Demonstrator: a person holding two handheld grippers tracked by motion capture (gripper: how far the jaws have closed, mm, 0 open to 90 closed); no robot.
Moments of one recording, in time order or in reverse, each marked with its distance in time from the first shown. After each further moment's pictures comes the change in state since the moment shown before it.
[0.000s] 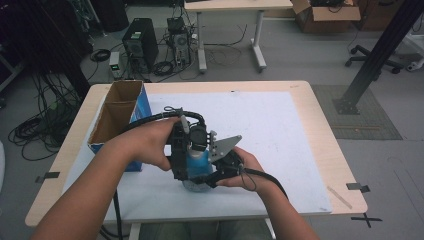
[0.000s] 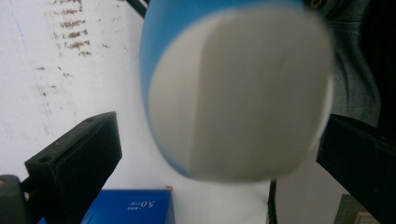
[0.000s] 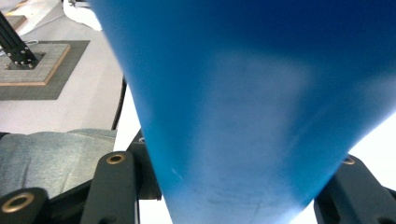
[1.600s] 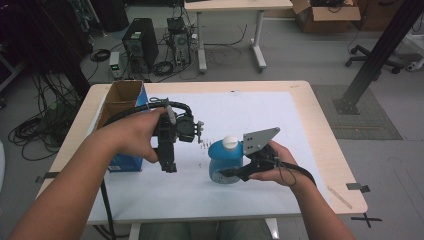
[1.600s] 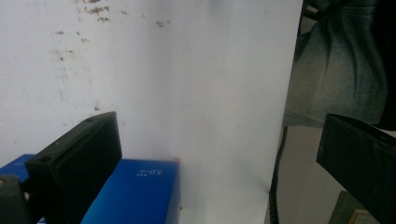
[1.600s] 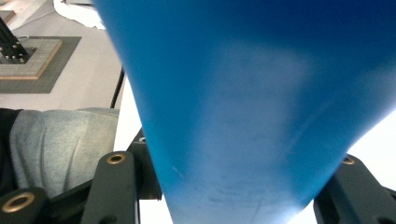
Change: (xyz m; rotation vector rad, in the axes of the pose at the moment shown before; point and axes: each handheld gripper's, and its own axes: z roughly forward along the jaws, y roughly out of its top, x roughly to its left) left arm 0.009 -0.026 -0.017 0.018 0.023 -0.047; right arm -0.005 -0.015 -0.080 -0.002 -0.047 -0.019
